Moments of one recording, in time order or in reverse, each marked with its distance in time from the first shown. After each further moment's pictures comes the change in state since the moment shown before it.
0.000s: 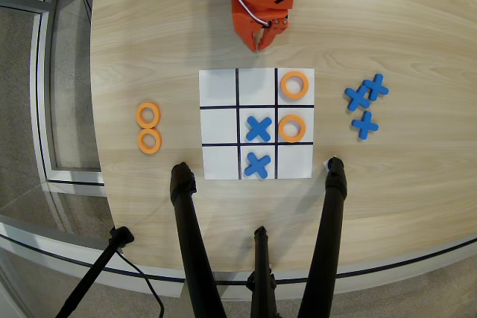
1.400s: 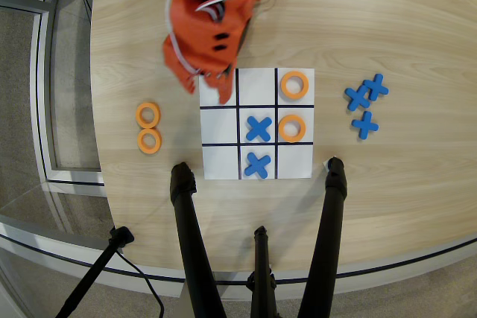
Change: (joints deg) arm 23.5 -63.9 -53.2 -20.6 1.8
